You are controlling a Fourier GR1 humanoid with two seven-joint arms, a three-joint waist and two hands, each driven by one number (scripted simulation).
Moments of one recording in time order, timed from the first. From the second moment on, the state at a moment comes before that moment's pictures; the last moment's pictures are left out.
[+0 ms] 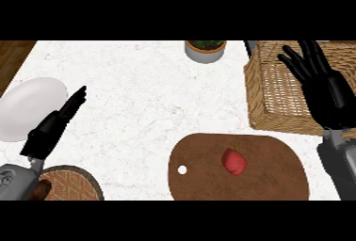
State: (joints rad) left arm -0.22 0.62 -0.33 -1.30 0.23 0.07 -0.16; right arm -0.37 -0.42 0.08 -1.56 -0.38 -0.07 -0.01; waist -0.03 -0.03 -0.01
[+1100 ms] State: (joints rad) left arm -0.02 0.44 -0.29 -1.27 0.38 0.21 0.09; right arm -0.57 -0.26 0.60 -1.28 0.57 -0.48 0.52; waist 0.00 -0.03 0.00
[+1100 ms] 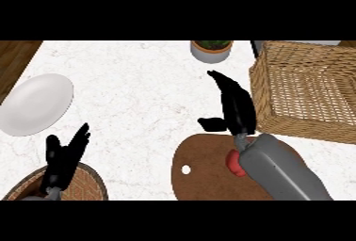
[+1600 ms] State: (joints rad) left arm 0.03 0.45 -0.27 -1.29 0.38 0.24 0.11; right arm -0.86 -0.30 0.65 -1.38 0.67 0.05 1.02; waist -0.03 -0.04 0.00
